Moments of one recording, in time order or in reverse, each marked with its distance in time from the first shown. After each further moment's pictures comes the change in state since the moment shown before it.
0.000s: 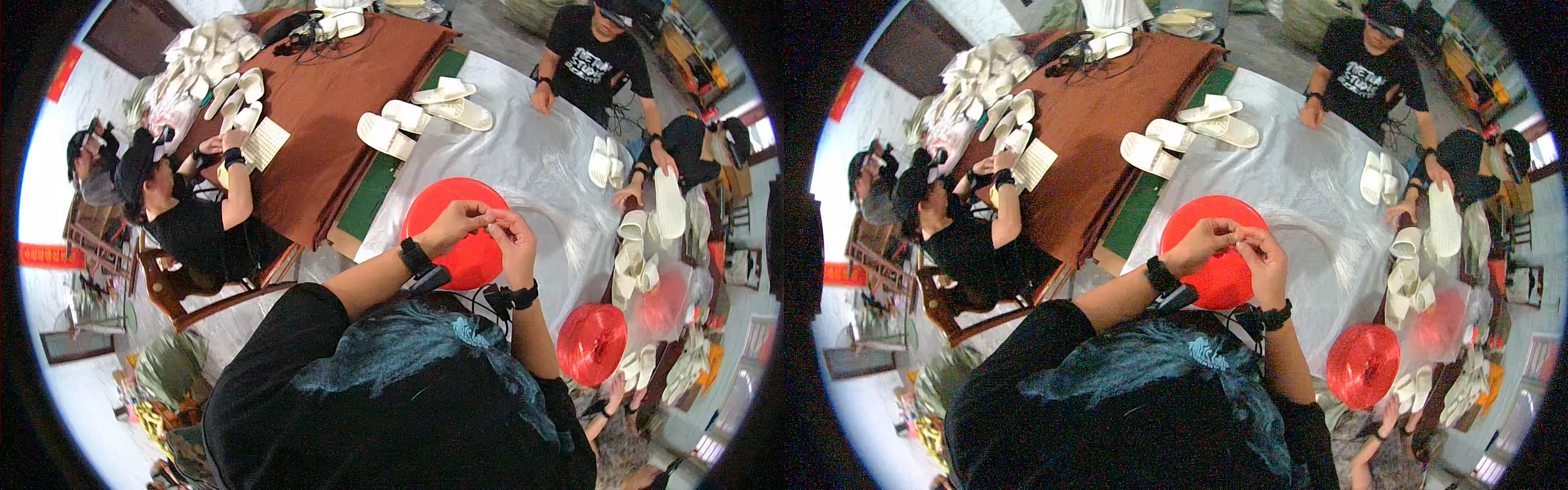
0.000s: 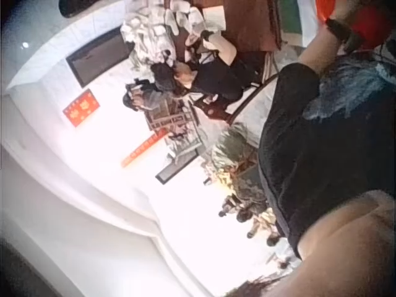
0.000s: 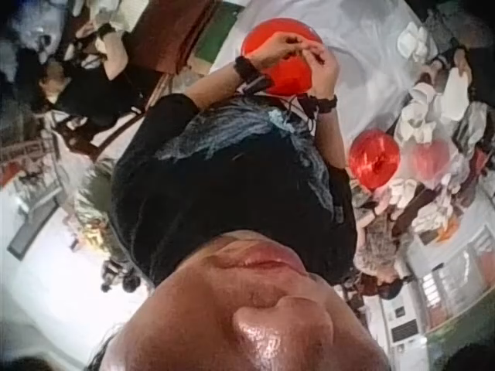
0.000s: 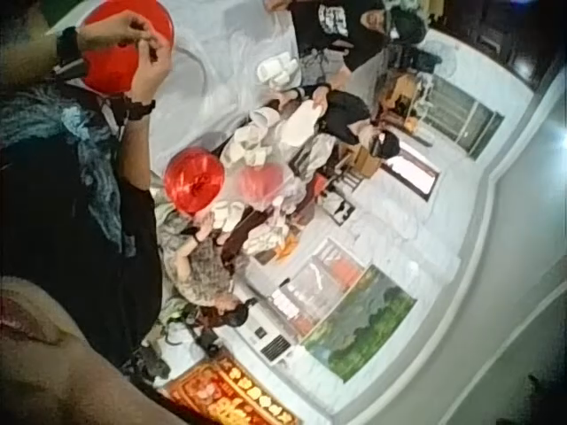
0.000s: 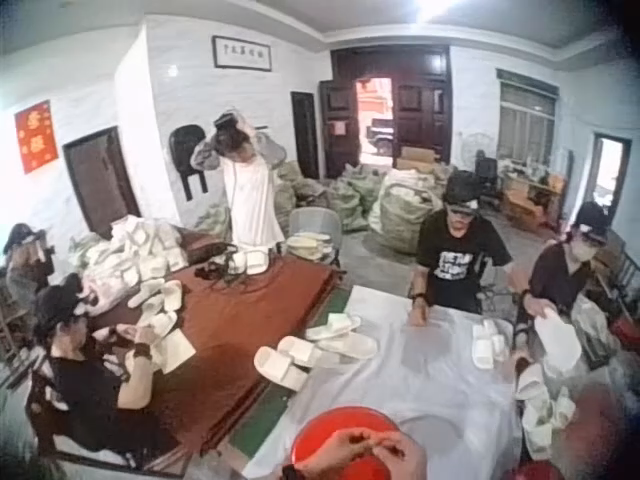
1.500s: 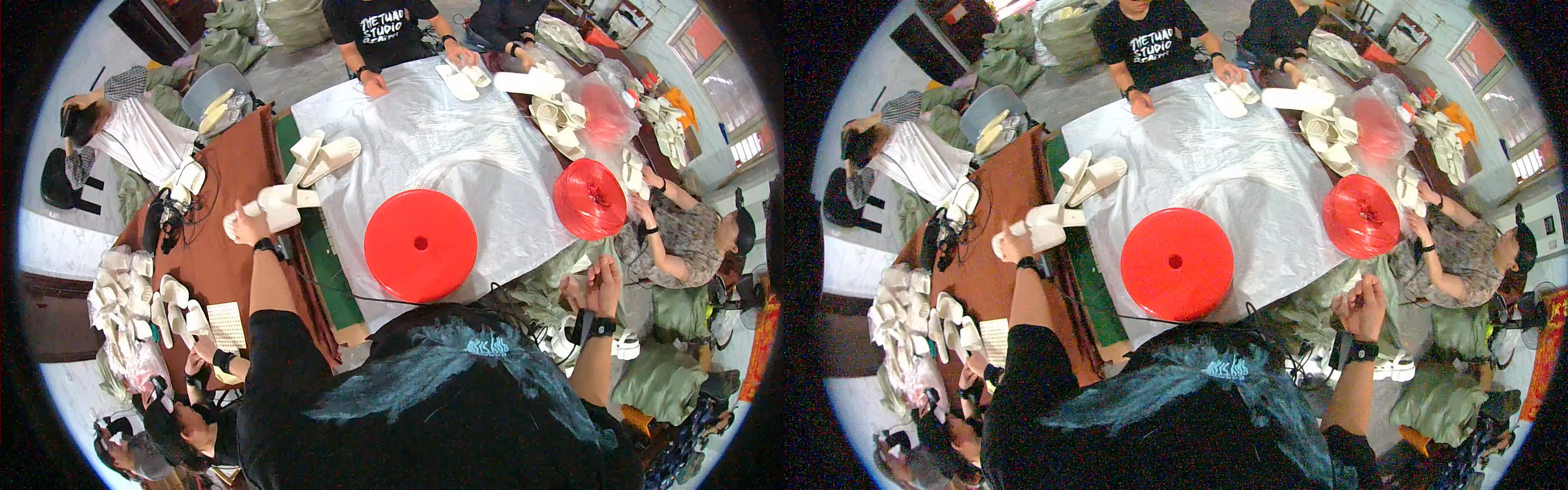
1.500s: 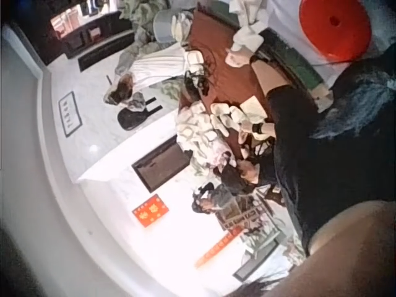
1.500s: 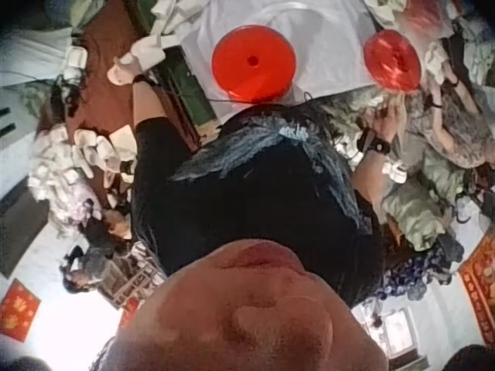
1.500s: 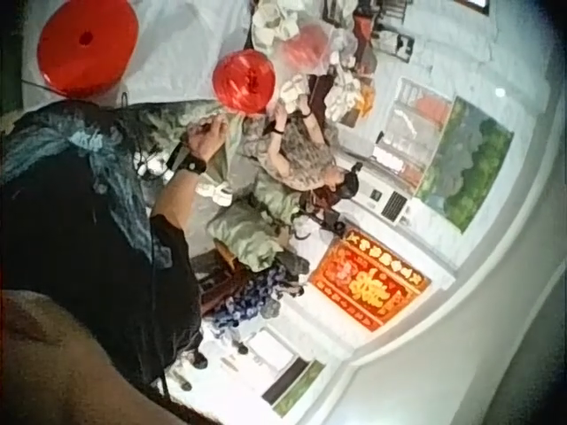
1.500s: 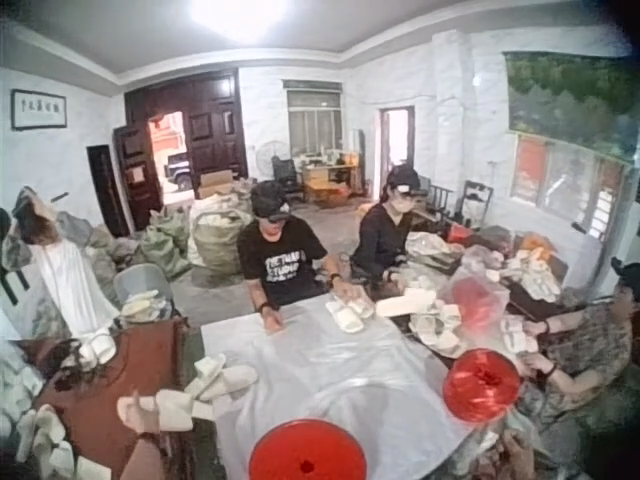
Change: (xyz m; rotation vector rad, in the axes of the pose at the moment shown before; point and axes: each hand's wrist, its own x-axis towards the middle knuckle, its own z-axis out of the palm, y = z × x) left_hand 0.163 0.062 -0.330 1.460 1.065 0.198; right_hand -0.282 -0.010 -0.066 0.383 1.241 0.016
